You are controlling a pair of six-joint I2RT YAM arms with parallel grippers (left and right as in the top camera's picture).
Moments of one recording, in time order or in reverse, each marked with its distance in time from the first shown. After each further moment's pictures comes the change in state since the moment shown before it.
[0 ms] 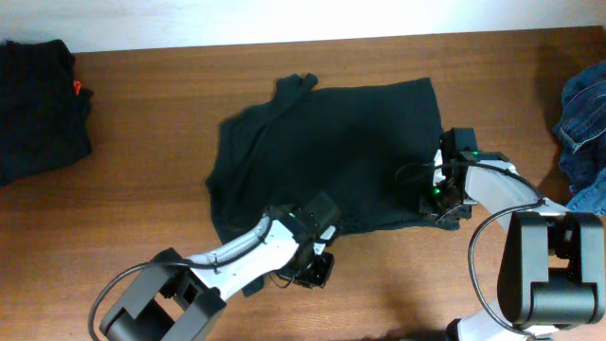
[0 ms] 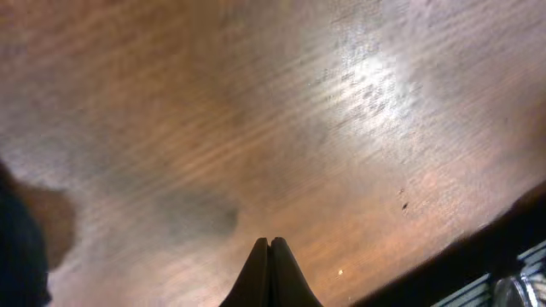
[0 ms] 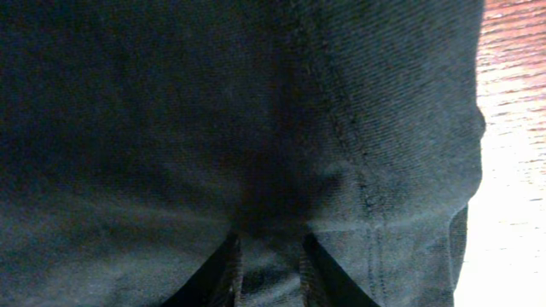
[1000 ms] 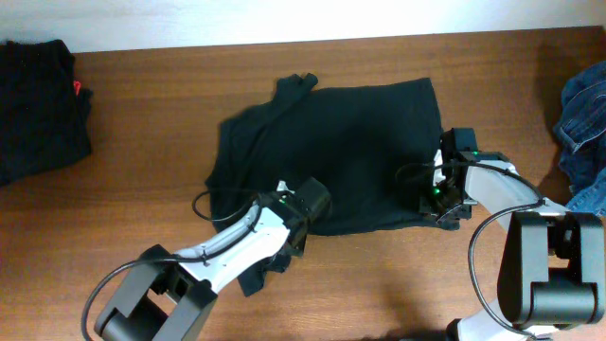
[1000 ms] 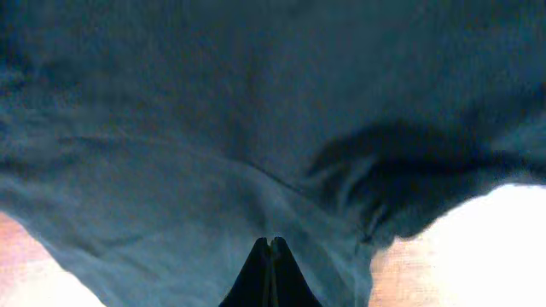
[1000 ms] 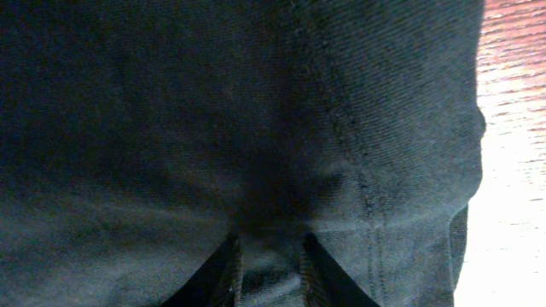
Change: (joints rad) left arm 0.087 -0.001 0.036 0.005 -0.533 -0.088; right arm 0.000 0.000 0.000 0.000 0.000 0.000
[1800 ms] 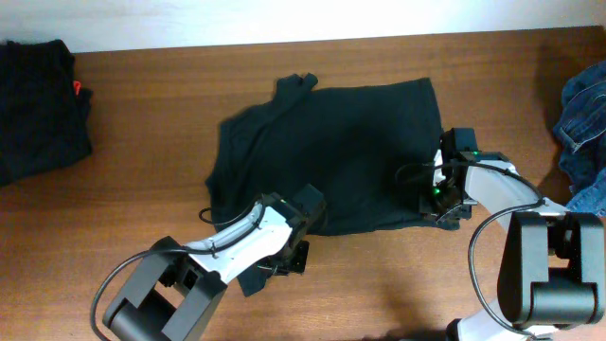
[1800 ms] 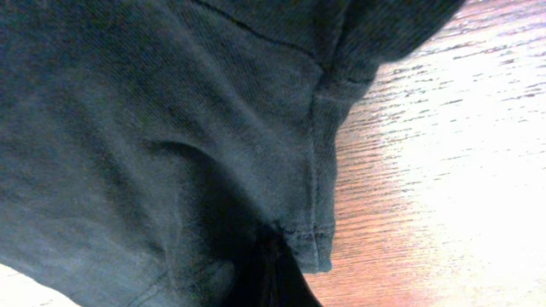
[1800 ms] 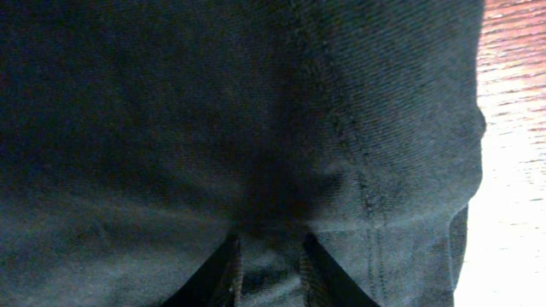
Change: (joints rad) left arm 0.001 0.043 -0.013 -0.129 0.261 0.005; right arm 0.000 0.000 0.000 0.000 0.001 0.000
